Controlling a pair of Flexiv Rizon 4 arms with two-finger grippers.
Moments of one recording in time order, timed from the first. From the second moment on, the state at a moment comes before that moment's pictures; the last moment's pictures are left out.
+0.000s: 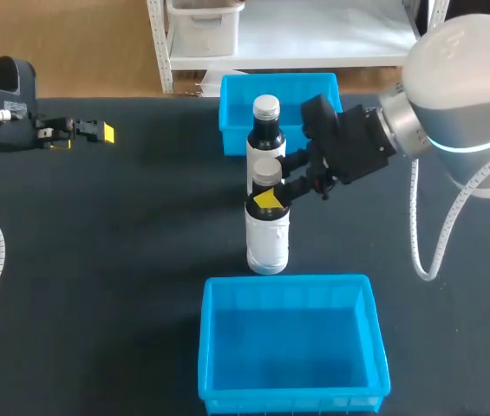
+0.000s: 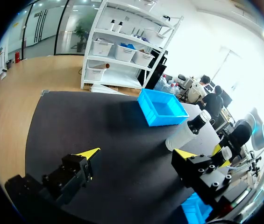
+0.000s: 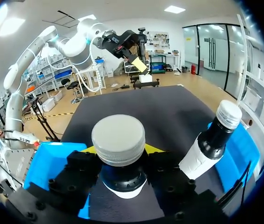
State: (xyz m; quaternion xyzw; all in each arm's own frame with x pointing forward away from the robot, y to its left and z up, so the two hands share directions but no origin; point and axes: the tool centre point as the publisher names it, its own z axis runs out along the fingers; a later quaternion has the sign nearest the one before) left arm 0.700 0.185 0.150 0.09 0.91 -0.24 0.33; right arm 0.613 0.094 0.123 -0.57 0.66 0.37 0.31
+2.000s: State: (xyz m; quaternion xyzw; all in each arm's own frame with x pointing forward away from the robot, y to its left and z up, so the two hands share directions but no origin) left arm 0.700 0.185 0.150 0.09 0.91 -0.24 0.33; right arm 0.530 -0.009 0.253 -0.67 0.55 0.40 0.29
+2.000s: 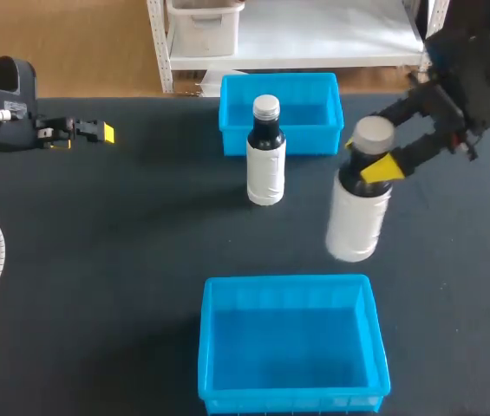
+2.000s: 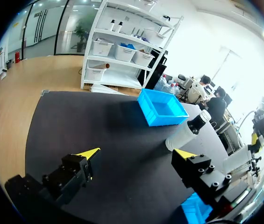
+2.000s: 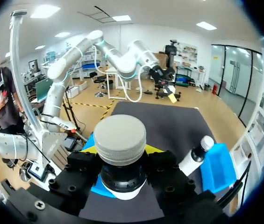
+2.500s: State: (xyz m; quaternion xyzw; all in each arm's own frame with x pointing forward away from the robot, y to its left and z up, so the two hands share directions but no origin) left arm 0.700 0.185 0.150 0.09 0.91 -0.24 0.33; right arm 0.471 0.073 0.230 -0.72 0.46 0.46 0.23
